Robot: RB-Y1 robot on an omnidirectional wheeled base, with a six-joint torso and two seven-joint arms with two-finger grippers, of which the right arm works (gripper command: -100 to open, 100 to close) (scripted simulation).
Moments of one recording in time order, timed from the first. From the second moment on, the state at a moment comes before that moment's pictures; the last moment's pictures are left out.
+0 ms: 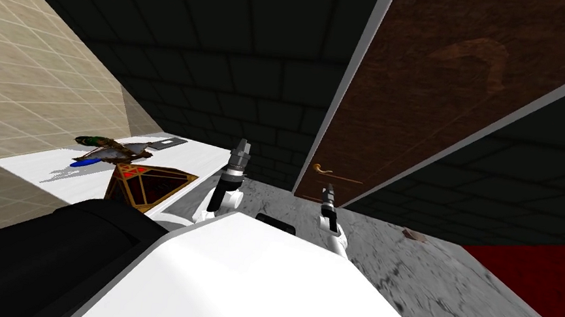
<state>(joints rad) -0.09 -0.19 -0.10 -0.96 -0.04 -0.68 -0.07</state>
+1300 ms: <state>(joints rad) -0.27 -0.23 -0.13 -0.60 -0.05 -0.71 -0.06</state>
